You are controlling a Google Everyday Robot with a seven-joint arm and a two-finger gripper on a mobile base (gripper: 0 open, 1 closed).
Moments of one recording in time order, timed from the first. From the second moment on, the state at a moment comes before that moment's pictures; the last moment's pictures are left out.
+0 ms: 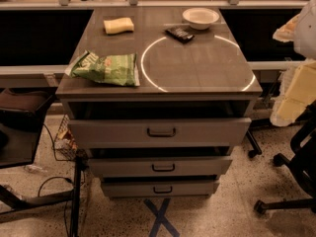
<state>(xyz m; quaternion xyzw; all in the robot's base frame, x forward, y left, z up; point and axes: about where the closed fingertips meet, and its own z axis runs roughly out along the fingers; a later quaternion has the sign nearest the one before) 0.435 -0.216 0.991 -0.60 0.78 -0.05 0.17</state>
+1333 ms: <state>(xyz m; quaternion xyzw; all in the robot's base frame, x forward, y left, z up) 0.575 -0.263 0.966 -0.42 0.81 0.04 0.40</state>
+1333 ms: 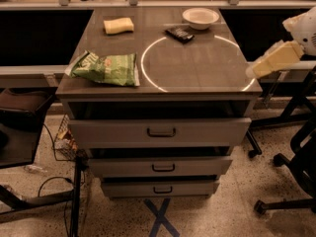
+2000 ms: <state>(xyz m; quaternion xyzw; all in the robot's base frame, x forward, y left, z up) 0.633 -0.264 0.982 -0.35 0.78 0.05 0.51</state>
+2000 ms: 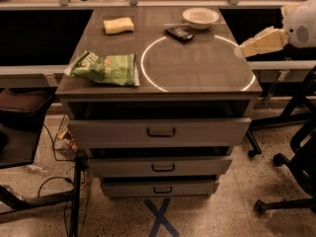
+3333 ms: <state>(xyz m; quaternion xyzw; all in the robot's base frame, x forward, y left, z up) 0.753 -0.255 0.986 -0.29 0.75 0.02 0.60</state>
